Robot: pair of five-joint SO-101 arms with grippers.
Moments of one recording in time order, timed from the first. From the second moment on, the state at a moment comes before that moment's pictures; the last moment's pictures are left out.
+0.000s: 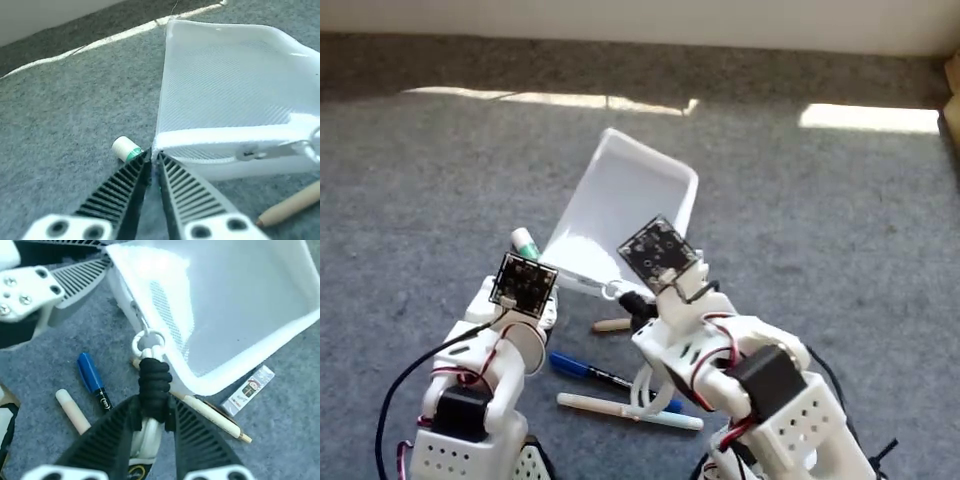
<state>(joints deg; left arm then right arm) 2.9 -104.1 91.3 52.5 -7.3 -37.5 -66.0 49.6 74.1 8.7</state>
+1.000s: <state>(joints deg) 2.8 -104.1 88.9 58.3 -7.8 -12.7 -68.7 49.7 75.9 19.9</state>
